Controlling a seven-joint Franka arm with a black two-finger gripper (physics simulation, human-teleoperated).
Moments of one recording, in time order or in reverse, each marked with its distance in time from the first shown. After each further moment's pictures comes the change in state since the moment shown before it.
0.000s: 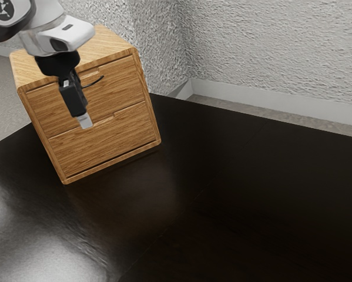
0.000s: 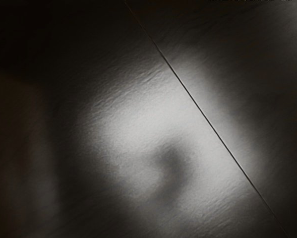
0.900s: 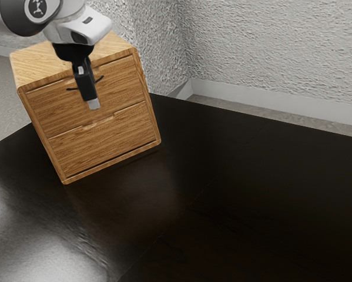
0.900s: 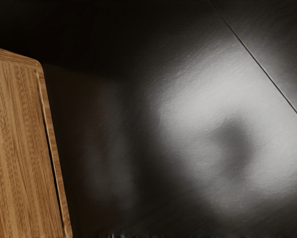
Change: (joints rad) arm -0.013 0.176 0.005 0.206 0.180 0.053 0.063
